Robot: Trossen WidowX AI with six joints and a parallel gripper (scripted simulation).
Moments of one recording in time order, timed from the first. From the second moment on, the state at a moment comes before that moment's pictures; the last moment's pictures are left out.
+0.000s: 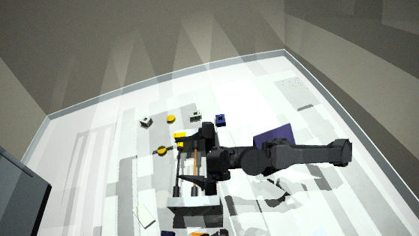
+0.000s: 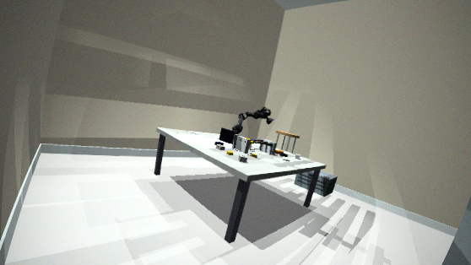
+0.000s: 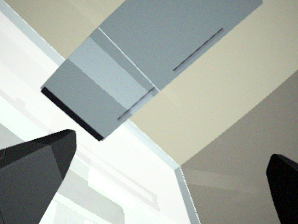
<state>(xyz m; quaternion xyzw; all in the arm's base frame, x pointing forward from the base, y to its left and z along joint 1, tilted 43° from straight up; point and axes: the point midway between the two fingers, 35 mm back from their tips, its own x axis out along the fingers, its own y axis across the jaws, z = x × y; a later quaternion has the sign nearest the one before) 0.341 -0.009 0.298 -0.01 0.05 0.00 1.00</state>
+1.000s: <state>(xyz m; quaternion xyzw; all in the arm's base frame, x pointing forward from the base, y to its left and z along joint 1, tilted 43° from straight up) 0.380 -0.135 -0.014 0.33 0.62 0.09 0.70</state>
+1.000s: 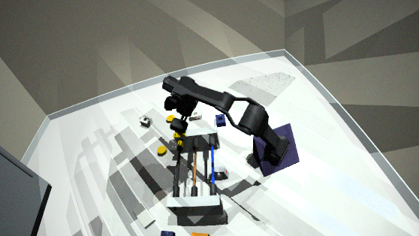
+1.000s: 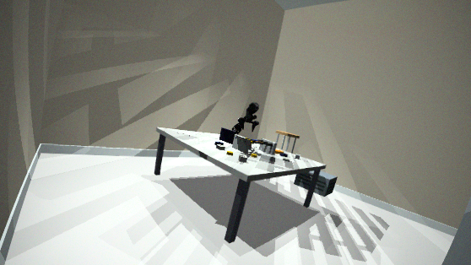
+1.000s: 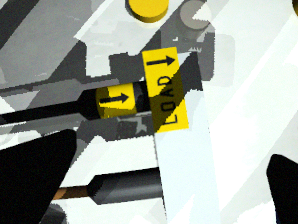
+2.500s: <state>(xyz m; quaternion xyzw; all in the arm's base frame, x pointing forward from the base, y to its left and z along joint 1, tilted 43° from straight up) 0.236 0.016 0.052 0.31 0.66 0.16 0.67</state>
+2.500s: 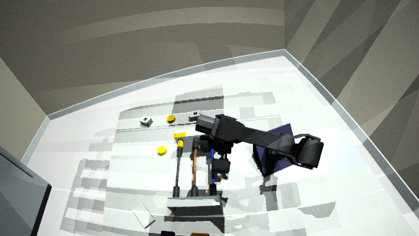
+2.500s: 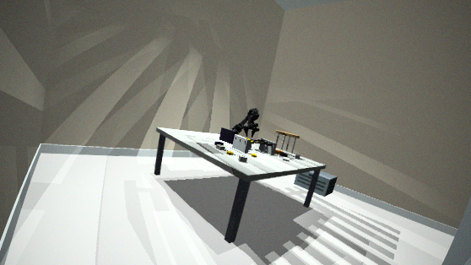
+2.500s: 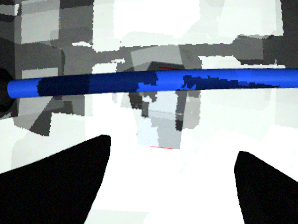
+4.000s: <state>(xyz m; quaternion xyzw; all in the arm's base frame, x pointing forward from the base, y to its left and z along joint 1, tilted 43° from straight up) 0.237 0.055 0.008 0.31 0.66 0.17 0.67</state>
